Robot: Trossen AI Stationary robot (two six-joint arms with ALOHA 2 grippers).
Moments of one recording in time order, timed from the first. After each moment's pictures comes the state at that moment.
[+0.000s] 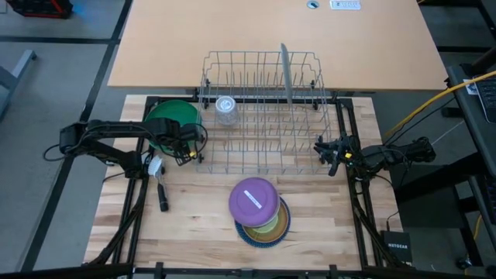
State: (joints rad) left arm 0.30 1.26 0.79 -1.03 -0.32 -0.20; right arm 0.30 0.00 0.19 -0.35 0.66 0.37
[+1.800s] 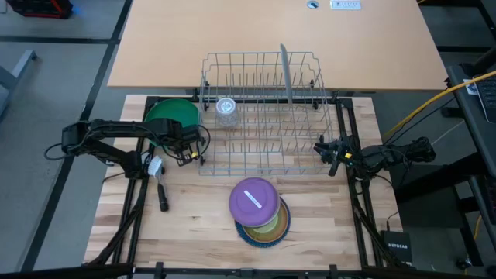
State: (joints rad) left arm 0.30 1.28 0.79 -1.01 -0.32 -0.16; right arm 0.30 0.00 0.19 -0.35 0.66 0.37
